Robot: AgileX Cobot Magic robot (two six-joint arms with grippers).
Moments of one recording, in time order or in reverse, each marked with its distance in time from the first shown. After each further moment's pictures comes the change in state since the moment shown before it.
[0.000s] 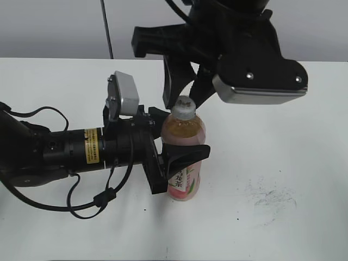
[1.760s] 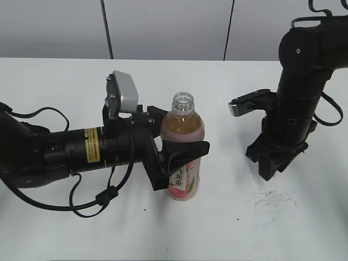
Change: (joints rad) left arm 0.000 0.003 0.000 -0.038 -0.003 -0.009; right arm -0.396 0.223 0.408 -0.104 -0.208 2.470
